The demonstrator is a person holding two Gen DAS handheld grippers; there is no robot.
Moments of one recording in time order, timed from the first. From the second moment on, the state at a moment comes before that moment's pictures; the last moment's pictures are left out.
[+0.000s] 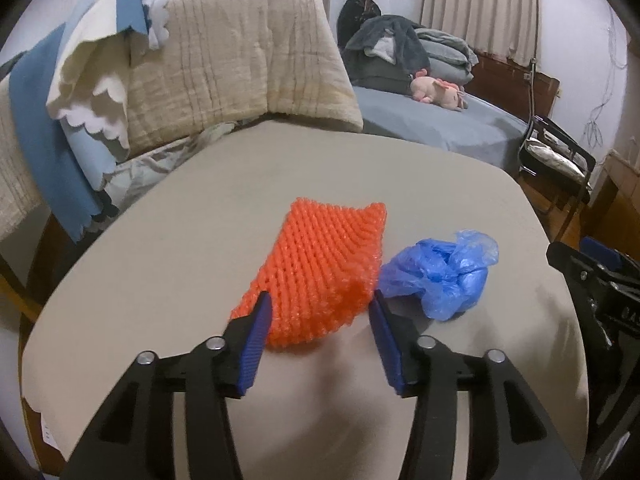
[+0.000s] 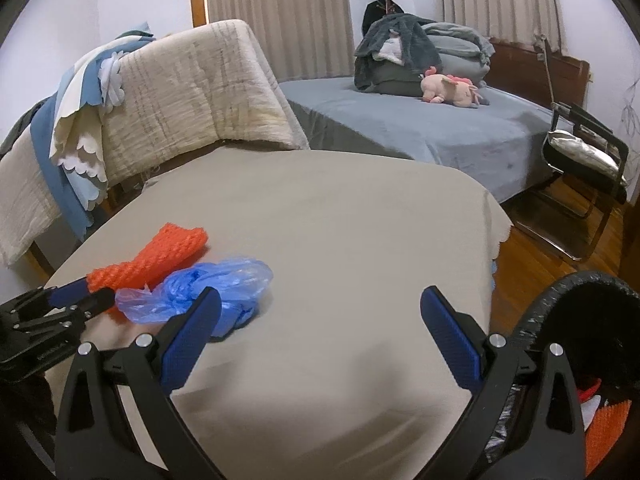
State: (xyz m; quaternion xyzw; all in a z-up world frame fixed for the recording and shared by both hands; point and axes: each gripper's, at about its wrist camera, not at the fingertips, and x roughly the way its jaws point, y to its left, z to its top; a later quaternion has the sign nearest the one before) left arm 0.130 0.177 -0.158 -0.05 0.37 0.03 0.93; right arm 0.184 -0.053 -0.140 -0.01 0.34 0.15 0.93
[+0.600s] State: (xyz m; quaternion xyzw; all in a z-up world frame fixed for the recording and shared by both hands) left arm 0.138 0.183 -0.147 -0.07 0.37 0.00 0.93; right arm 0.194 -0.032 -0.141 -0.02 0.34 0.15 0.93
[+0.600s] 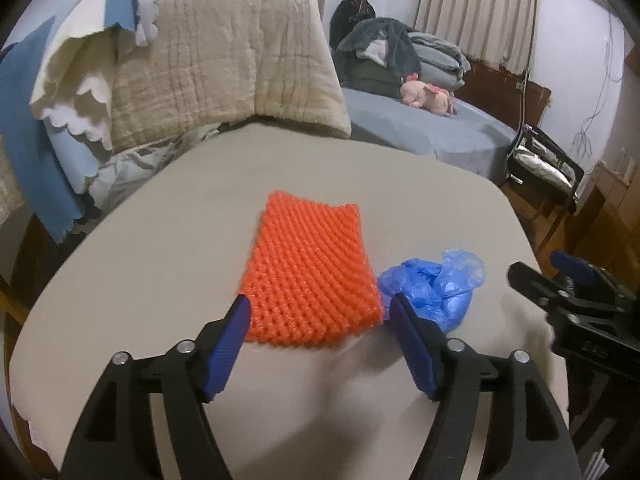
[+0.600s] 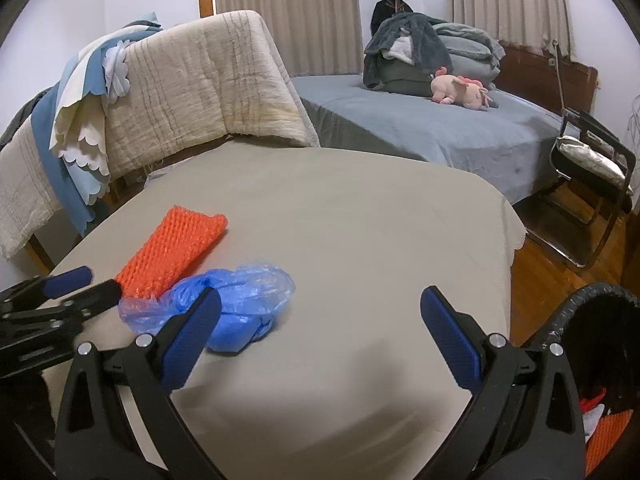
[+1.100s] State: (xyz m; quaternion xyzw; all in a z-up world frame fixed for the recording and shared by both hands) left arm 0.168 0.222 -0.156 -0.05 0.36 0.05 0.93; right arm 0.211 0.014 -0.162 -0.03 0.36 0.18 0.91
